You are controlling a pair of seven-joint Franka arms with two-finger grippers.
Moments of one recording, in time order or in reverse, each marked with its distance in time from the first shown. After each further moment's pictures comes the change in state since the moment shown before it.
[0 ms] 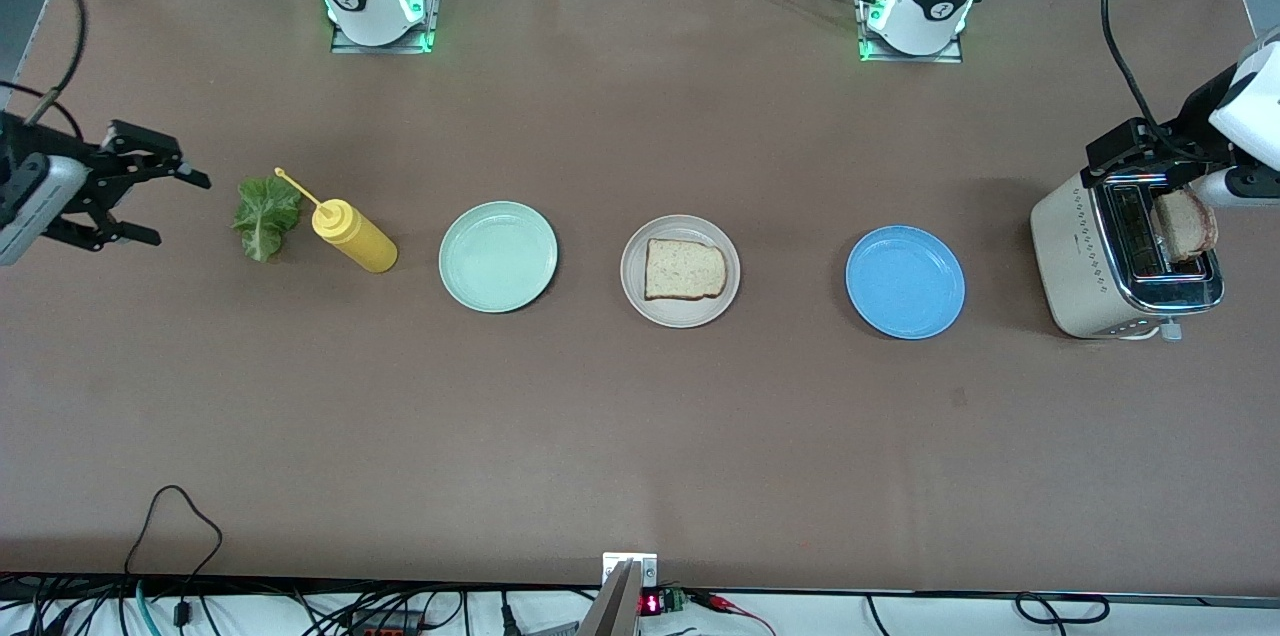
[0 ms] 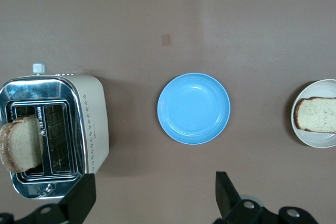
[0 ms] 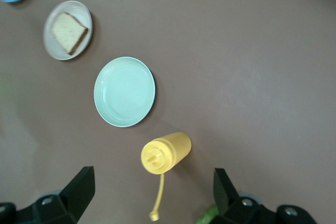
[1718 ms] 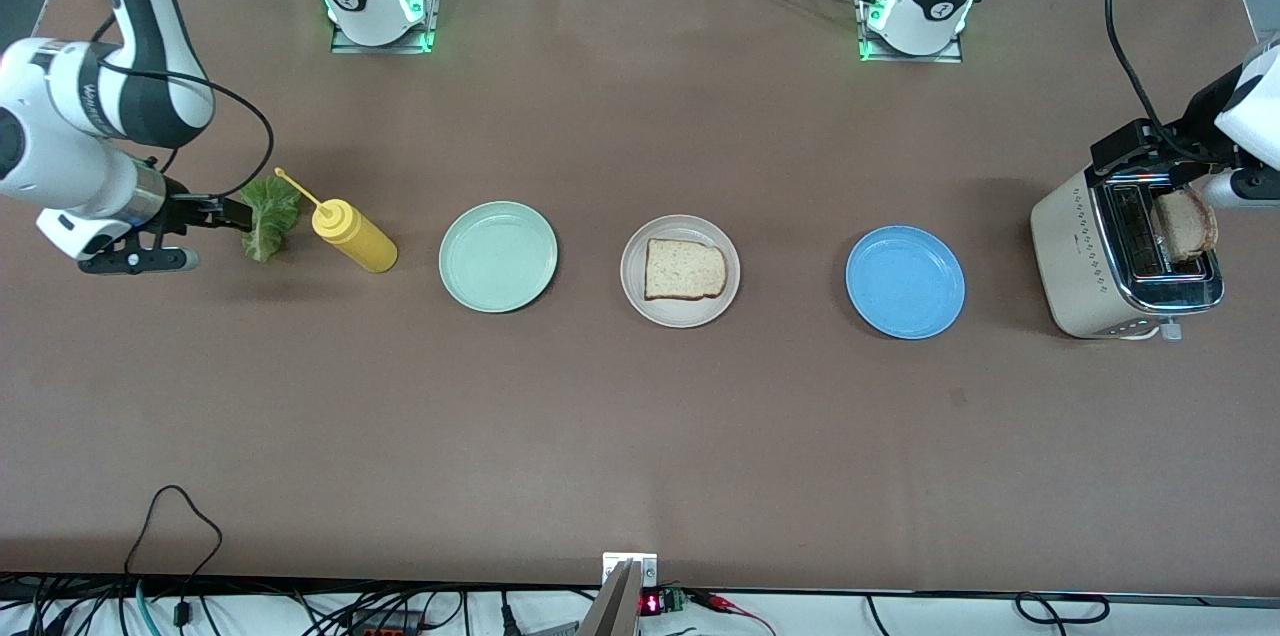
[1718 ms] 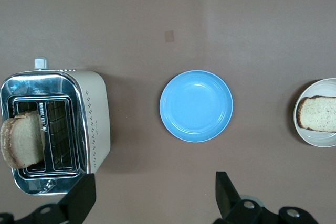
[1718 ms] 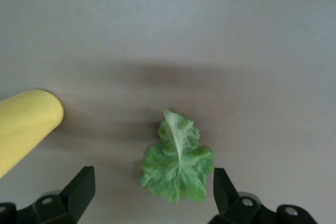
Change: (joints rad) left arm 0.008 0.001 0.003 -0.003 0.000 -0.008 0.000; right arm 0.018 0.063 -0.077 -0.492 -0.442 0.513 0.587
